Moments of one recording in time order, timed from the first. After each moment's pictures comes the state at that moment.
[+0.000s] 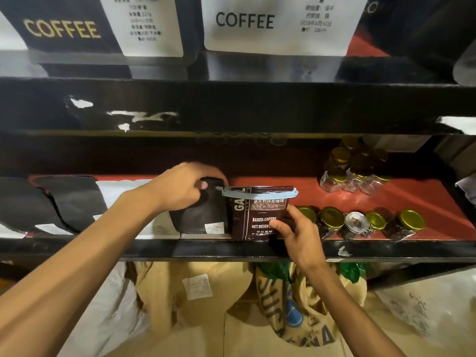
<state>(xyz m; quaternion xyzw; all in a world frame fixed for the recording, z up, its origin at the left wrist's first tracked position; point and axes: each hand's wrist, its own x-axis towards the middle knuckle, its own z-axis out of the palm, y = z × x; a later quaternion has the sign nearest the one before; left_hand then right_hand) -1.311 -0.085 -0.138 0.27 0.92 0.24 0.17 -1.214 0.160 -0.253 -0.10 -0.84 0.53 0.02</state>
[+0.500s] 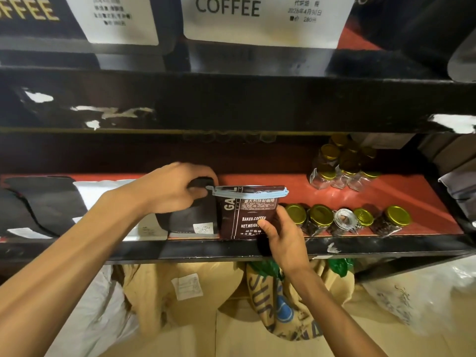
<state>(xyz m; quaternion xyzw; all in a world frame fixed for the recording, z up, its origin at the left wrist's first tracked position) -1.312 -0.076 -0.138 0.29 0.92 0.21 0.17 -1.211 0.152 -0.264 -0.14 -0.86 0.49 0.01</state>
